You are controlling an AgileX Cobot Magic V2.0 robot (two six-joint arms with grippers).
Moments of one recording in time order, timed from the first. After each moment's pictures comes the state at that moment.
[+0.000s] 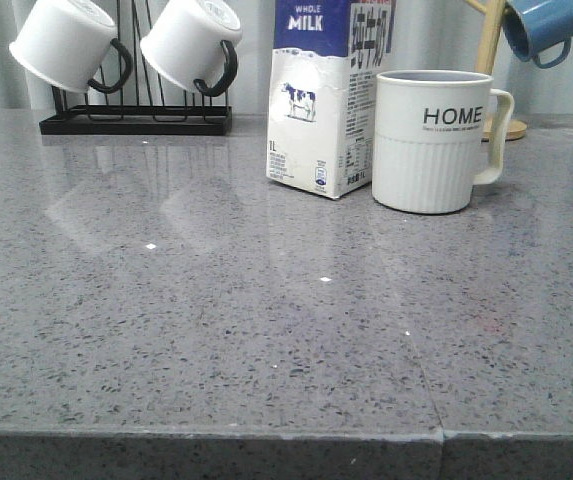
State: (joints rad) left arm -0.07 0.04 -0.33 0.00 0.50 0.05; right arm 0.21 0.31 -0.32 -0.08 0.34 0.19
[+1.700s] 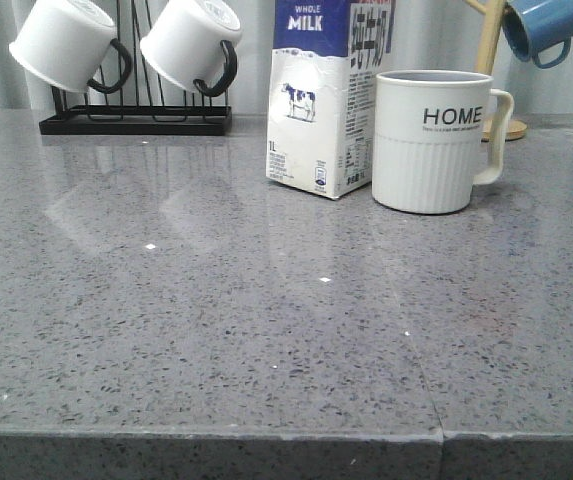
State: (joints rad) left arm -0.02 -0.01 -0.01 0.01 0.00 0.00; right arm 0.21 0.31 -0.32 -0.08 0.34 0.19
